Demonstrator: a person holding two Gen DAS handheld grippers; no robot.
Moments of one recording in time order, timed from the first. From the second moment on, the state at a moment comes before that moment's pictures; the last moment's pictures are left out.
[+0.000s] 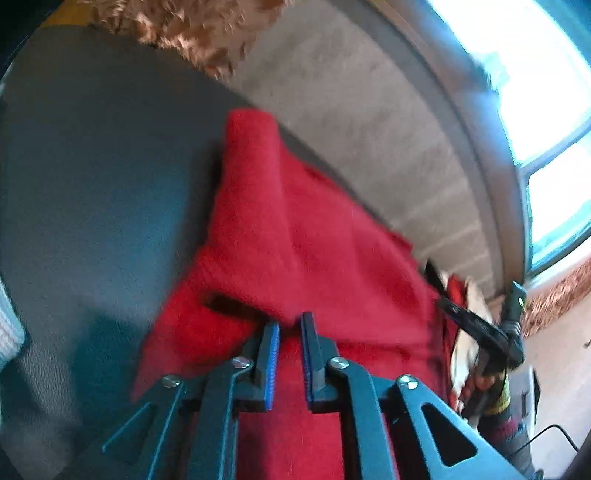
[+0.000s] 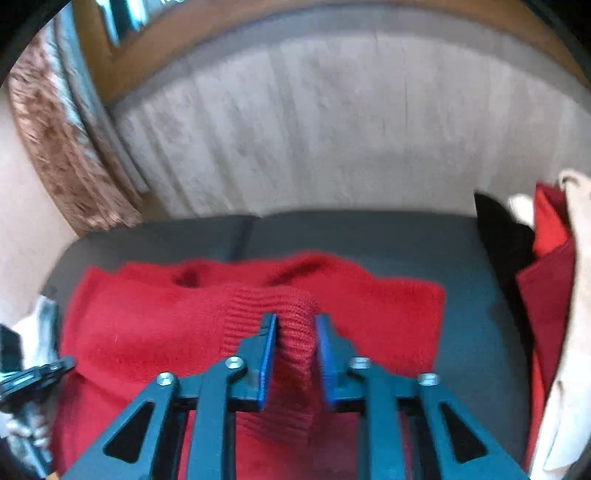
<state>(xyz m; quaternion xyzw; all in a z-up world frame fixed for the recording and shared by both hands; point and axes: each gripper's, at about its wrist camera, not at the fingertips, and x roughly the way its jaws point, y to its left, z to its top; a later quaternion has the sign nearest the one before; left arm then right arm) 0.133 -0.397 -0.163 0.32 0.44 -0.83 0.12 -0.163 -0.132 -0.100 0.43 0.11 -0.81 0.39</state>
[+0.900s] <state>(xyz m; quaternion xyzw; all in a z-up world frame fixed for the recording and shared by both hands) 0.145 -0.423 -0.132 0.21 0.43 -0.86 0.18 -0.097 -0.116 -0.162 0.37 0.17 -0.80 0.45</state>
